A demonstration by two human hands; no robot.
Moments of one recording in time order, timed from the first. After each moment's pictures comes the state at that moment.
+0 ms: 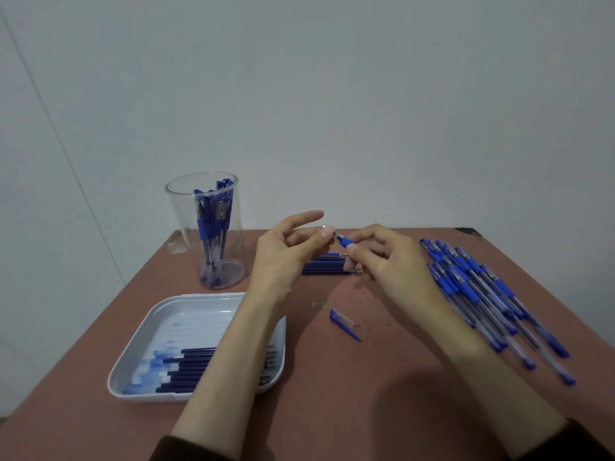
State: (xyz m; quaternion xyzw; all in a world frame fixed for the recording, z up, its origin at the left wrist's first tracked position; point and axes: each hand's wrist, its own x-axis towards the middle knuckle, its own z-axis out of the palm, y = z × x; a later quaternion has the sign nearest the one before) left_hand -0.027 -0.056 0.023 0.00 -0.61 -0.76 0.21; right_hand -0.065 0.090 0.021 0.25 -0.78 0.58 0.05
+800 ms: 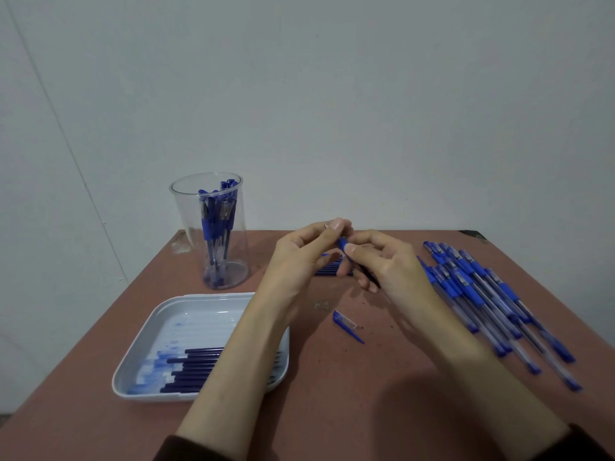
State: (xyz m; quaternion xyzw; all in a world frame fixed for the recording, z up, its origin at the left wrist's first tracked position) left_hand -0.027 -0.049 0.023 -0.02 -0.61 -0.78 0.14; right_hand -0.059 0.084 0.020 0.25 -0.69 0.68 -0.05
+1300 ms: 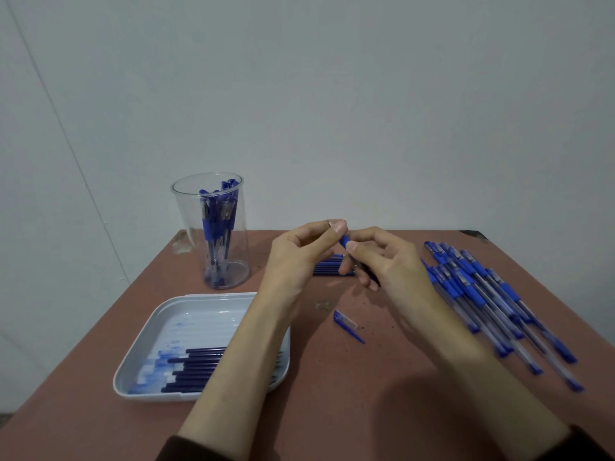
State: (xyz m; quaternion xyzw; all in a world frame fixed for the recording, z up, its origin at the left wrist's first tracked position) left_hand -0.027 -0.050 0.021 0.01 -0.63 -0.76 0.18; right_hand -0.058 0.083 0.021 0.25 -0.68 0.69 -0.04
